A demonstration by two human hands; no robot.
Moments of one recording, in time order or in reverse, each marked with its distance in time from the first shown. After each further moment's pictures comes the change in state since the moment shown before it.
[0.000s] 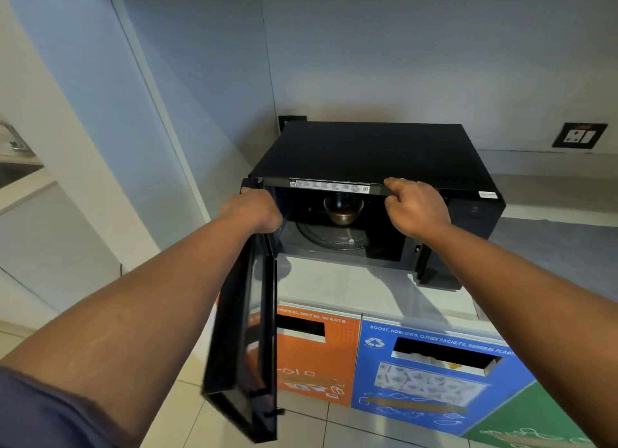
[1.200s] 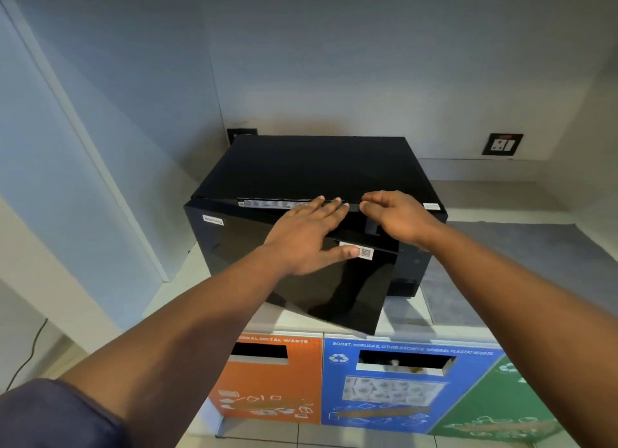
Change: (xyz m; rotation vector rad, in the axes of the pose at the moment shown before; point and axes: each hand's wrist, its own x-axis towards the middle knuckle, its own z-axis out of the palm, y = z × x) left_hand -0.007 0.118 0.037 -0.020 0.267 0.903; right_hand 0.004 0.043 -0.038 0.346 -0.141 0.121
